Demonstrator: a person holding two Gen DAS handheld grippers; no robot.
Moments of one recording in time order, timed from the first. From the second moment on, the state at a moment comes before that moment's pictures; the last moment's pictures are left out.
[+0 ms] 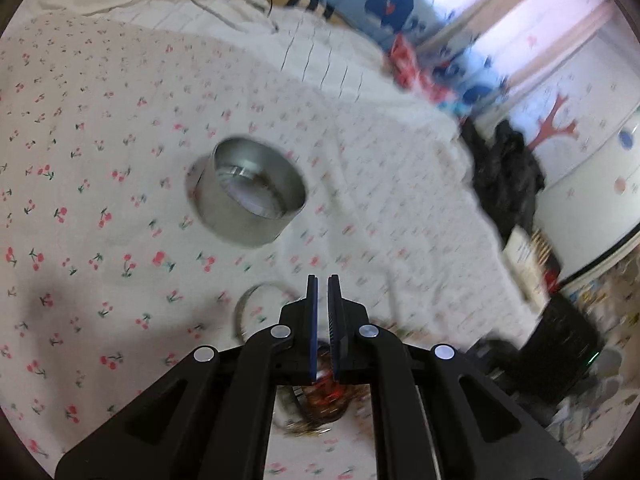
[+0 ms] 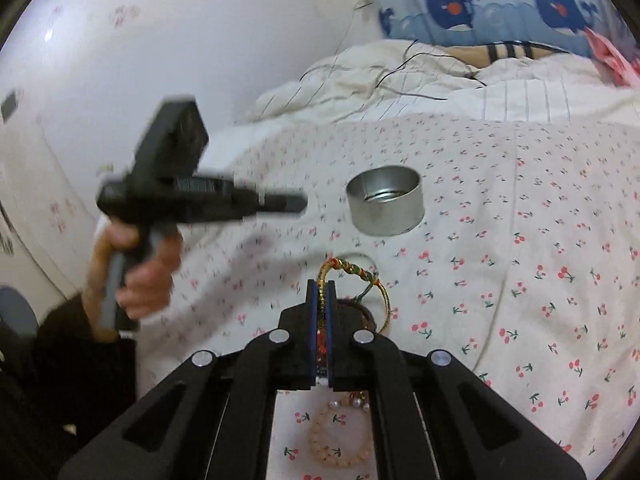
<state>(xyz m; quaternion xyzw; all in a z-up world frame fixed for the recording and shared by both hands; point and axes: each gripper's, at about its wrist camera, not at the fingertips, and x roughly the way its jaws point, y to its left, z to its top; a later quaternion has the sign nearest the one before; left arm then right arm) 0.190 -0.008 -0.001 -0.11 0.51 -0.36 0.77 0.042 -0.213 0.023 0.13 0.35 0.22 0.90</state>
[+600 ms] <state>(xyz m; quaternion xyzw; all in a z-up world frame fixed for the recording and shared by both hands) 0.195 -0.031 -0.069 -0.04 0.57 -0.27 0.77 0.038 -0.218 0.026 0.14 0.34 0.21 0.90</state>
